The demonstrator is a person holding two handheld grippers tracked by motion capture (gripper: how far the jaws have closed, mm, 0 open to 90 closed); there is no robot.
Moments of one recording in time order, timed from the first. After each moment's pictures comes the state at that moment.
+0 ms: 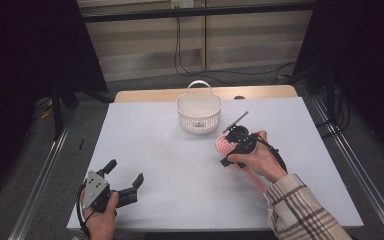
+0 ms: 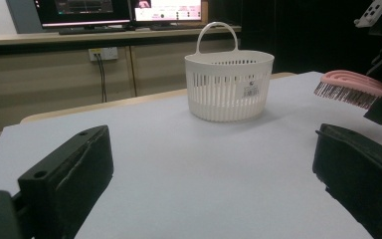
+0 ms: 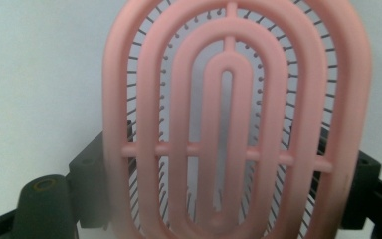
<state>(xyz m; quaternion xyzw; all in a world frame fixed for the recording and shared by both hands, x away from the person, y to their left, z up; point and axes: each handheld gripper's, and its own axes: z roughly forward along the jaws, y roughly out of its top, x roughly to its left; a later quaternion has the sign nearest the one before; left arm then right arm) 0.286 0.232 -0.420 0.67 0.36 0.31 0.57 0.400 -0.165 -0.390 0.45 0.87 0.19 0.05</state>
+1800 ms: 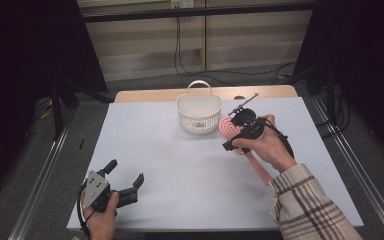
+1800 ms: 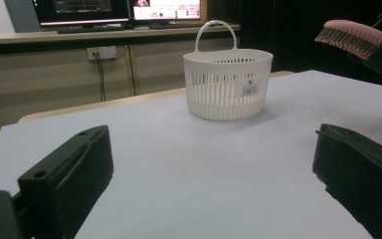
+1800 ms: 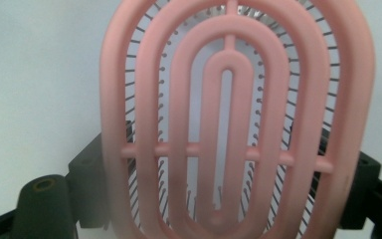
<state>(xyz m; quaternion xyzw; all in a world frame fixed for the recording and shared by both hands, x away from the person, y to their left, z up) 0.286 0.231 -0.421 0.67 0.36 0.31 0.57 0.408 -0.175 -0.338 0.45 0.86 0.23 0.08</state>
